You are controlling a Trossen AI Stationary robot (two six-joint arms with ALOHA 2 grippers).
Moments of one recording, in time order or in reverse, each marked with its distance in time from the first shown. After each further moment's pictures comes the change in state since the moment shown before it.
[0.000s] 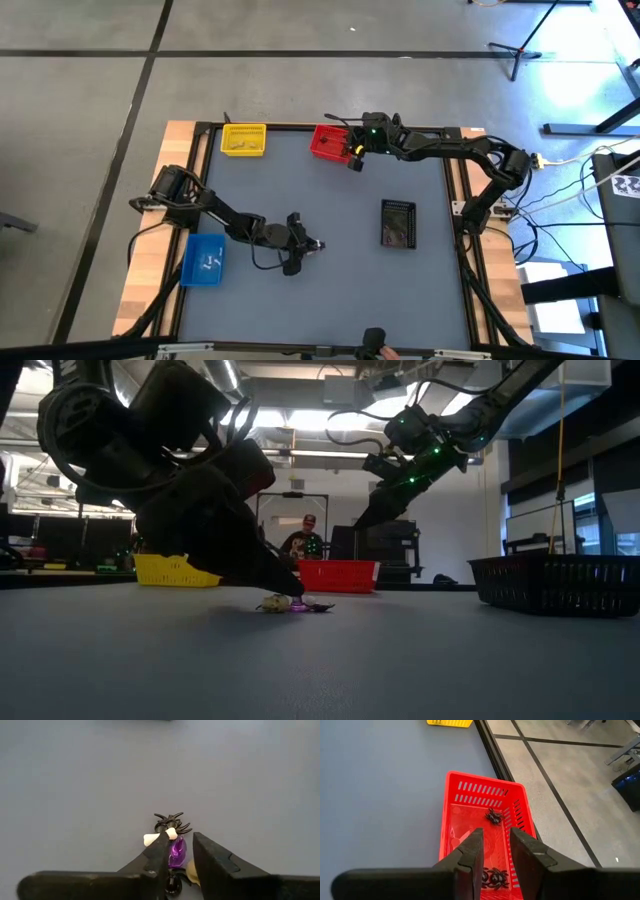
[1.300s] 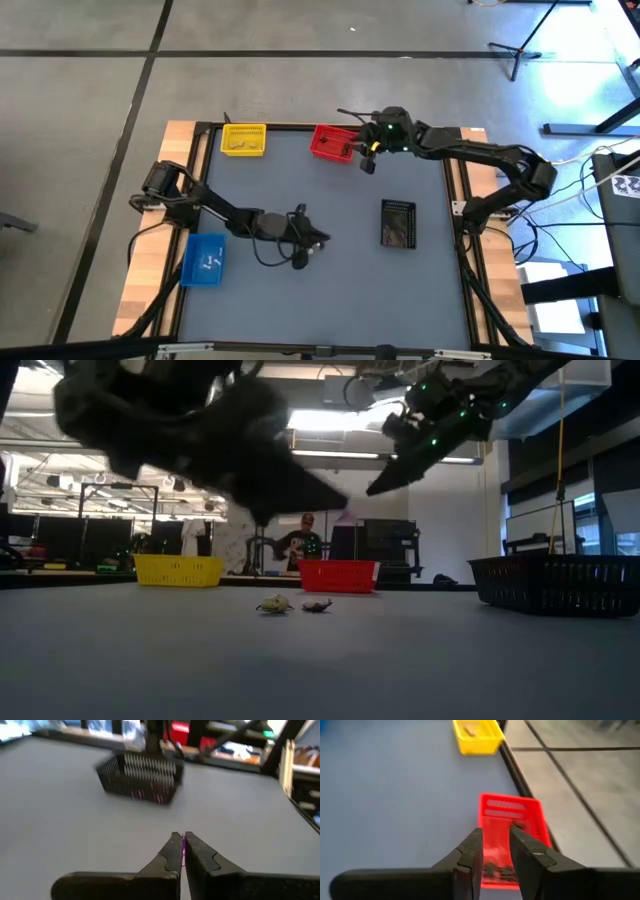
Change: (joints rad) left arm 0.038 -0.074 0.045 0.157 -0.011 0.016; right arm 0.001 -0.212 -0.001 -0.194 -0.156 0.083
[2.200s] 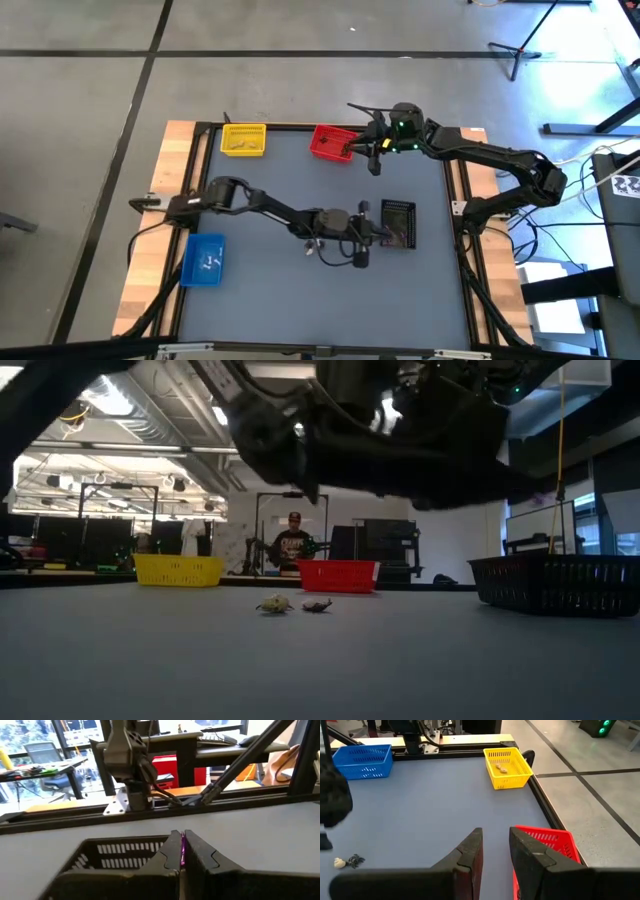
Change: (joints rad) left arm 0.104 0.521 0.773 -0.063 0.152 0.326; right arm 0.000 -0.094 0.000 0.014 -0.193 0.097
